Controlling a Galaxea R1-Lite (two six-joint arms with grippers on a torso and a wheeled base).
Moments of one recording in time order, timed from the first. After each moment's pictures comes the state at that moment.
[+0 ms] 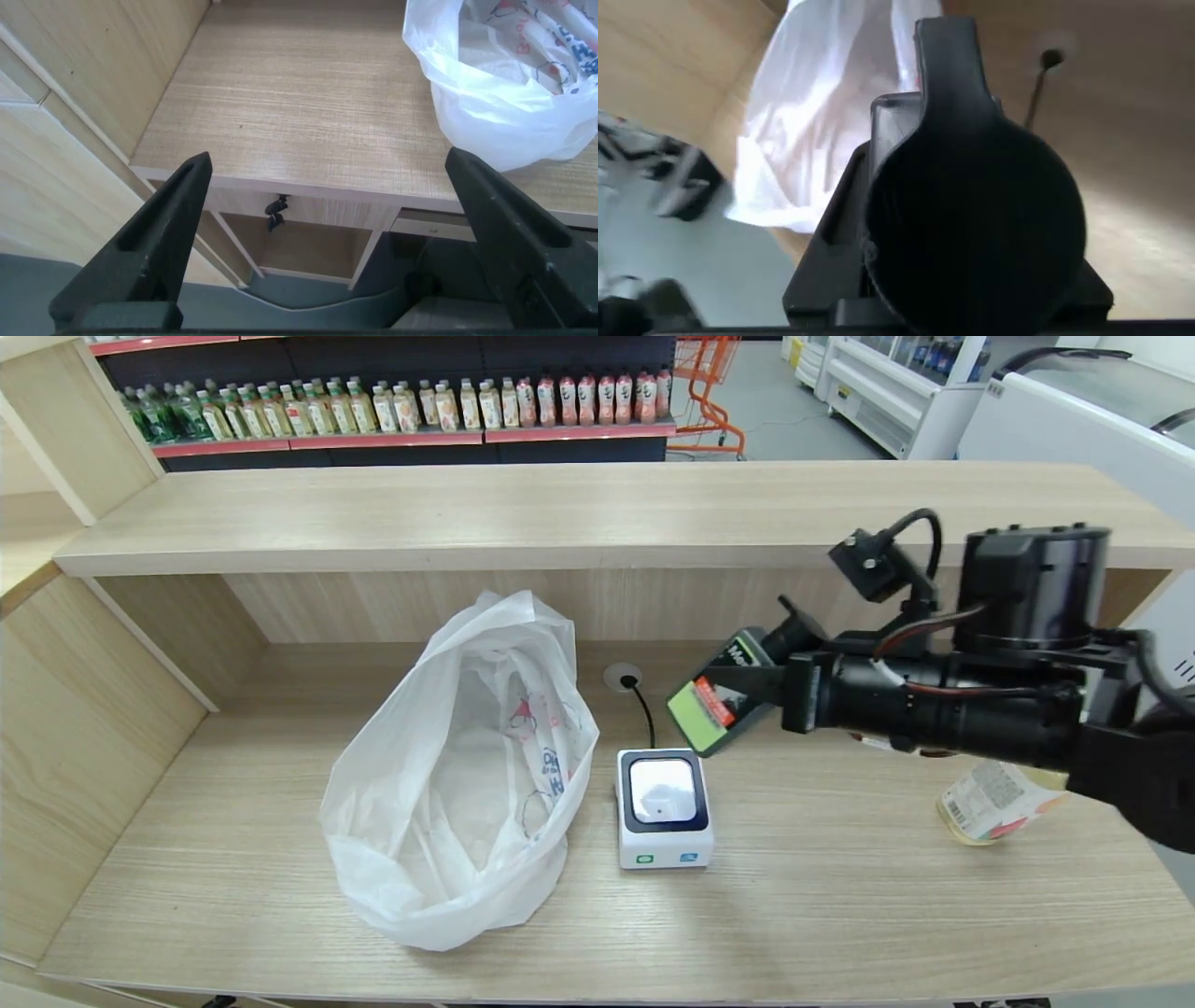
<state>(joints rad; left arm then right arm) 0.00 0.00 0.00 0.05 0.13 0.01 0.50 1.64 -0.96 -0.50 0.31 0.16</state>
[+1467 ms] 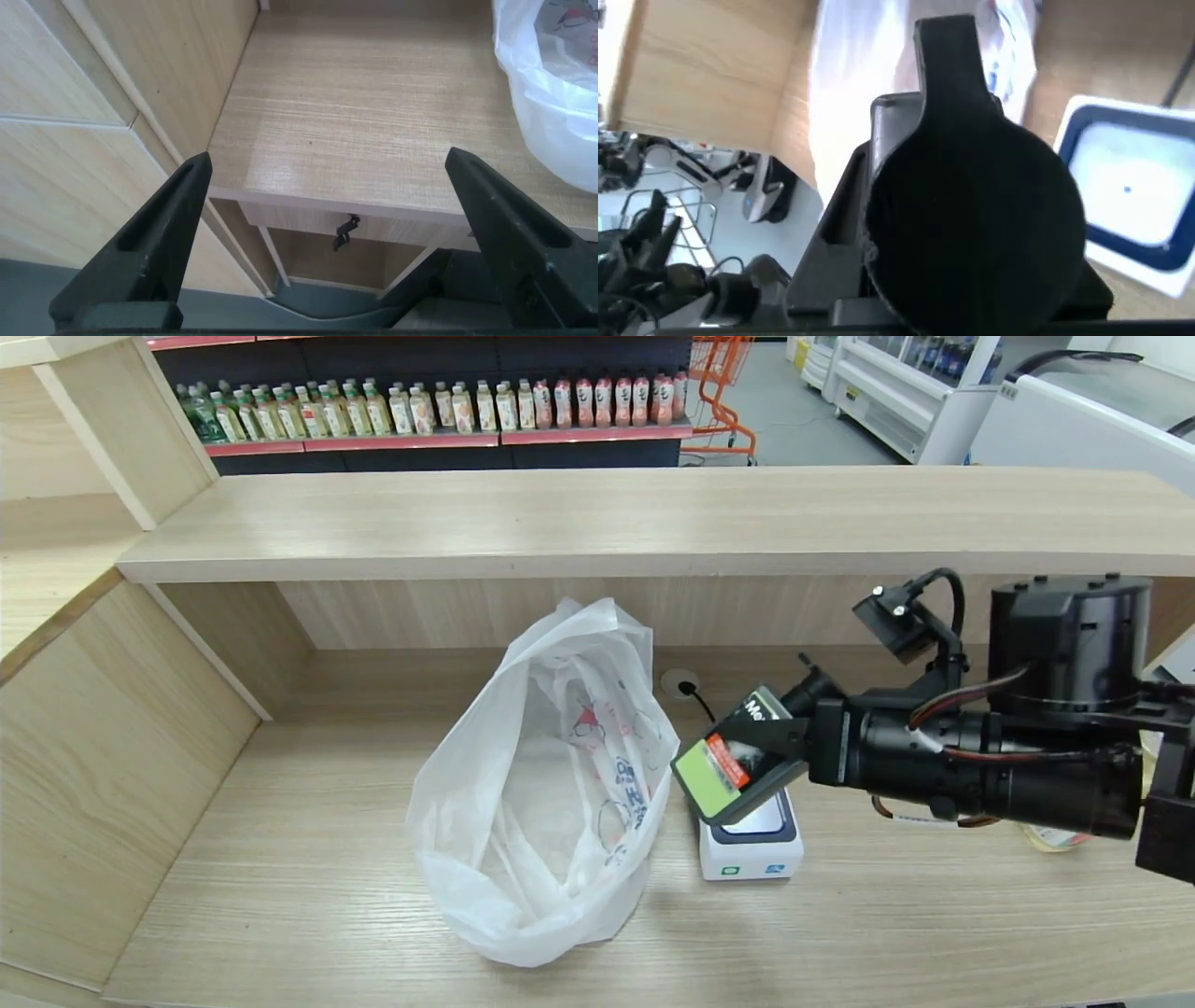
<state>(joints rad) 0.00 0.00 0.00 0.05 0.13 0.01 0.55 1.57 -0.81 -0.46 0.31 0.44</state>
